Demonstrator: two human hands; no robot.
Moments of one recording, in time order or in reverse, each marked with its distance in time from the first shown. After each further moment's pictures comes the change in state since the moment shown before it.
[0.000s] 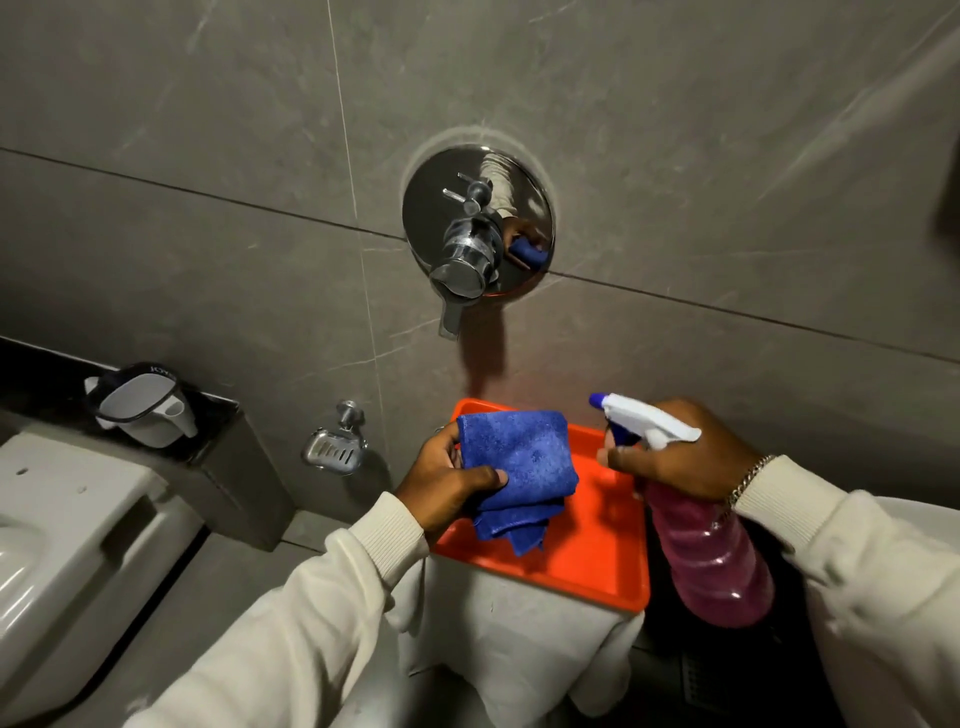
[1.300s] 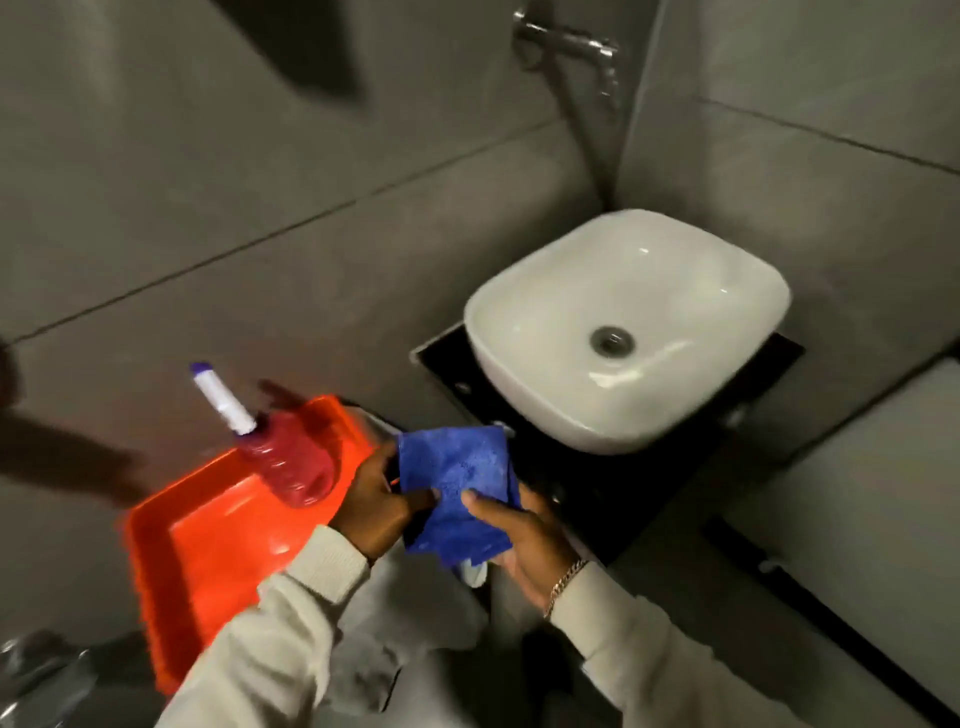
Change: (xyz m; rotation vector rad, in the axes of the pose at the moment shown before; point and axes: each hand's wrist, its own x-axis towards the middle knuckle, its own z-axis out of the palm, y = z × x) left_hand -0.023 -0.079 0.174 0.490 -0.763 -0.124; right_hand -0.219 0.021 0.134 1.575 1.012 0.599
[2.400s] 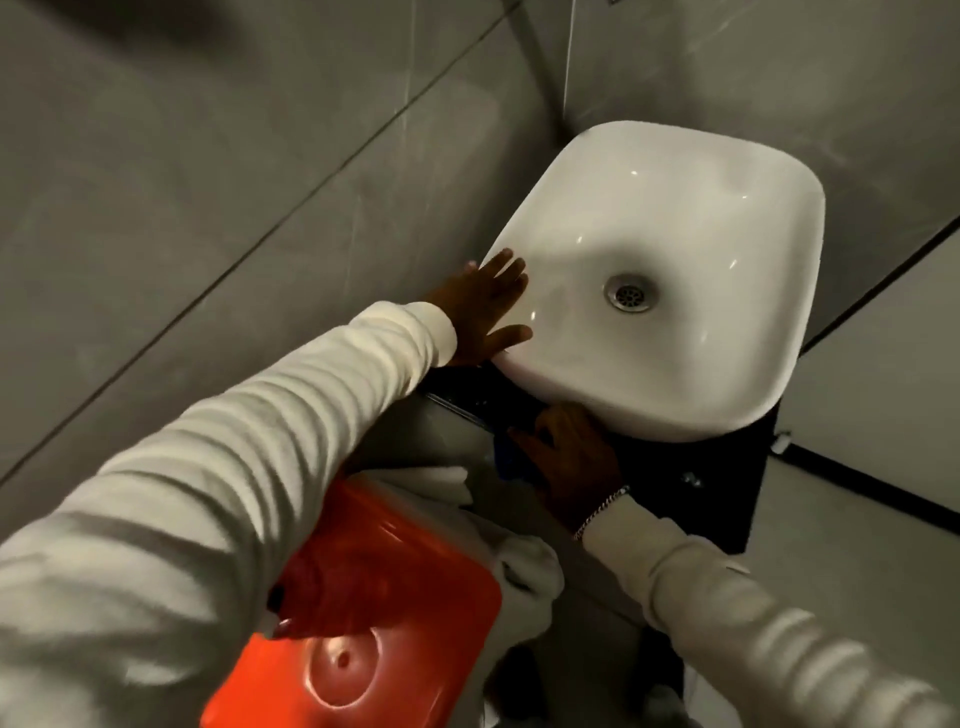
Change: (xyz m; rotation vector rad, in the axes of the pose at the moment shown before) left_hand 0.308 0.058 0.019 1.680 -0.737 0.889; right_hand 0.152 0.019 -0.008 -1.638 0.593 -0.739
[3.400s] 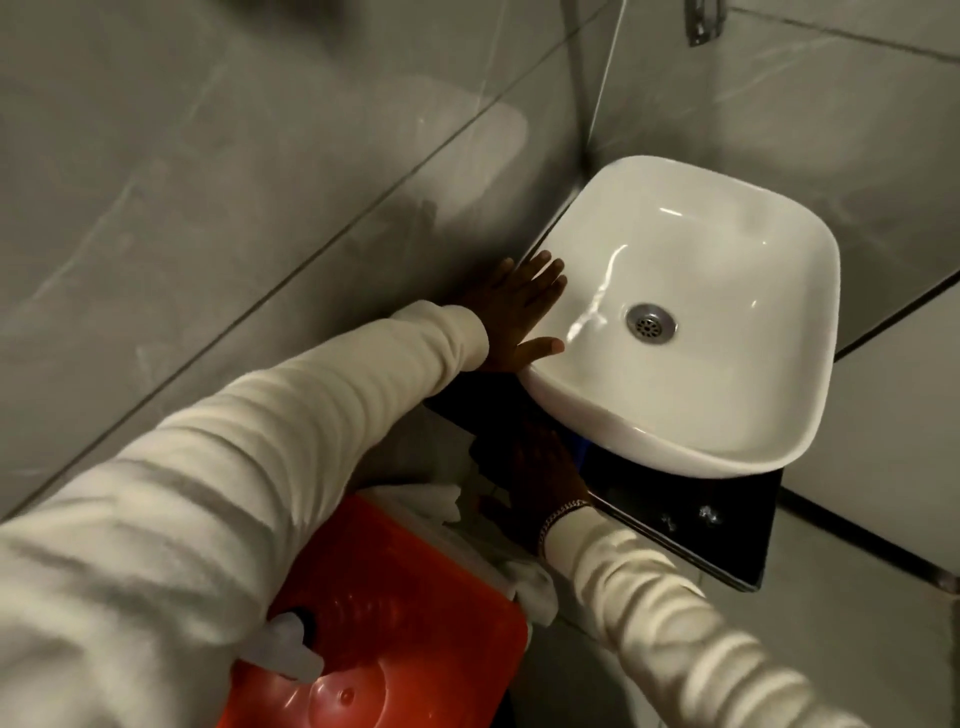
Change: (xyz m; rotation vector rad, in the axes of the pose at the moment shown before) left_hand 0.006 -0.019 0.004 -0.024 0.125 0.034; right_hand 0.031 -0.045 0.029 -0.156 -0.571 0.158
